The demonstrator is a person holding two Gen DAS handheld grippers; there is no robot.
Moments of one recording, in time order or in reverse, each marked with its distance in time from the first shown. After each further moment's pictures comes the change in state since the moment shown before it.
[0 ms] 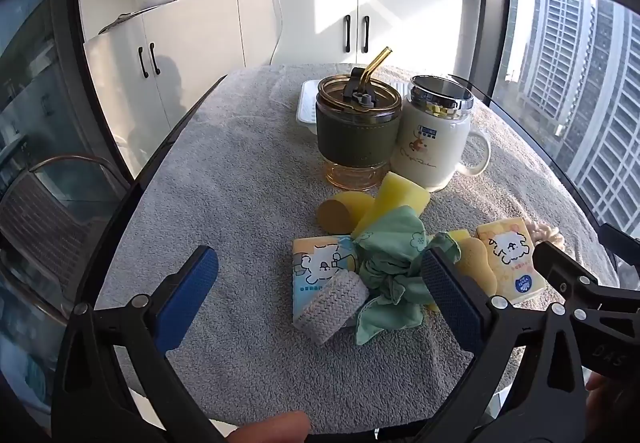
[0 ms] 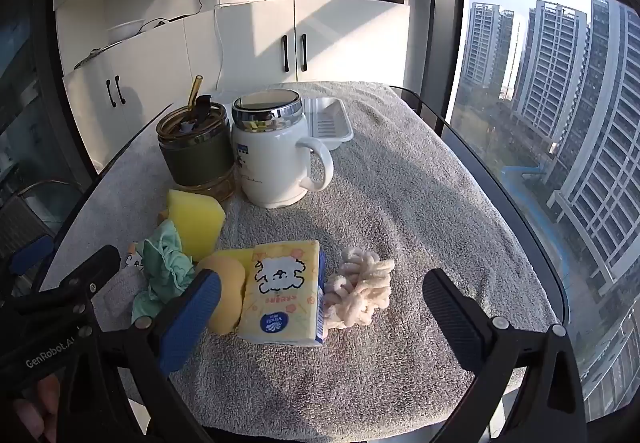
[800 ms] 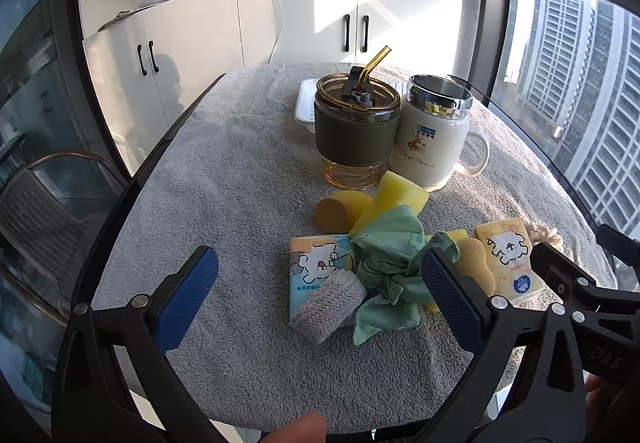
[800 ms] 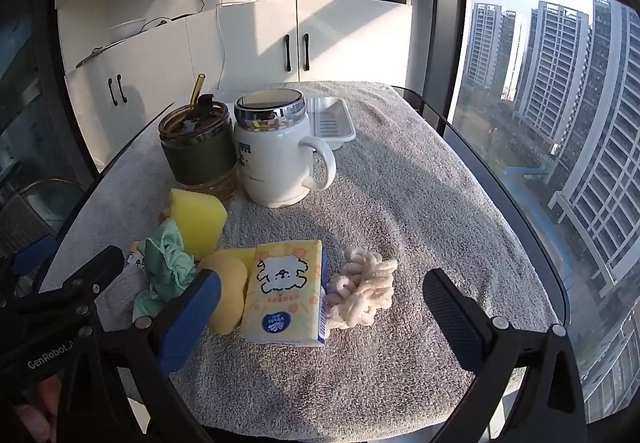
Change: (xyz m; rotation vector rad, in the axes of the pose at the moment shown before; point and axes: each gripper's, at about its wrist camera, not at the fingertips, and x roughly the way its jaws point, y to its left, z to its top) left arm 0.001 -0.002 -0.001 -0.005 -0.004 -0.002; right arm 0.000 0.002 0.000 -0.005 -0.002 0.000
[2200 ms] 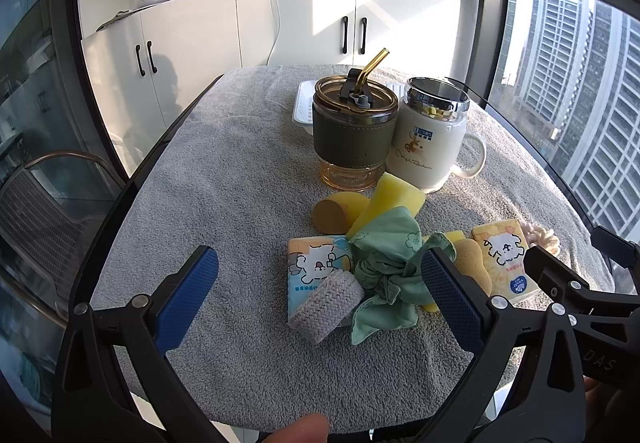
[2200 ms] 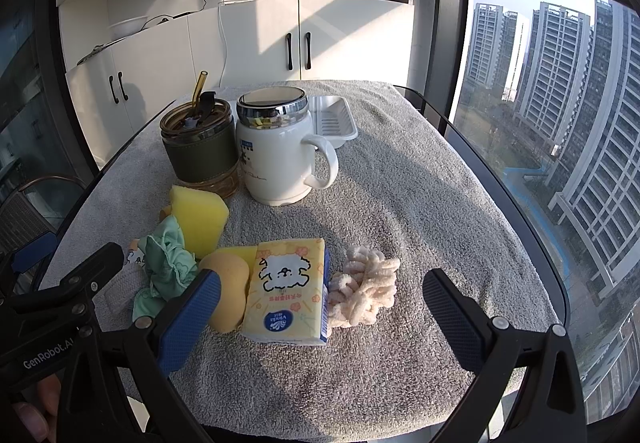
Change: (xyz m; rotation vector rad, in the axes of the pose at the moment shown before) left arm -0.002 0.002 0.001 -0.004 -0.004 -0.016; right arm -0.001 0.001 -0.001 -0.003 0.004 0.001
